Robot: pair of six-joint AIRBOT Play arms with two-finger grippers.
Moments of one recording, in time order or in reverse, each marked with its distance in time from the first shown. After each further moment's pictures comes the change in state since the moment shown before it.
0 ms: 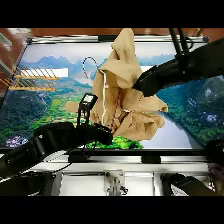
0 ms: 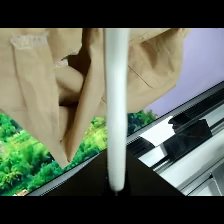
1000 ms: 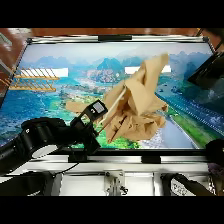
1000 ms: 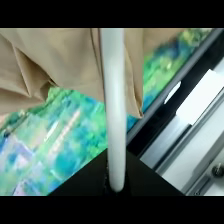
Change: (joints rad) left arm 0.039 0.010 0.092 -0.025 -0.373 0.633; right arm -0.470 -0.016 0.000 -0.206 -0.017 -0.782
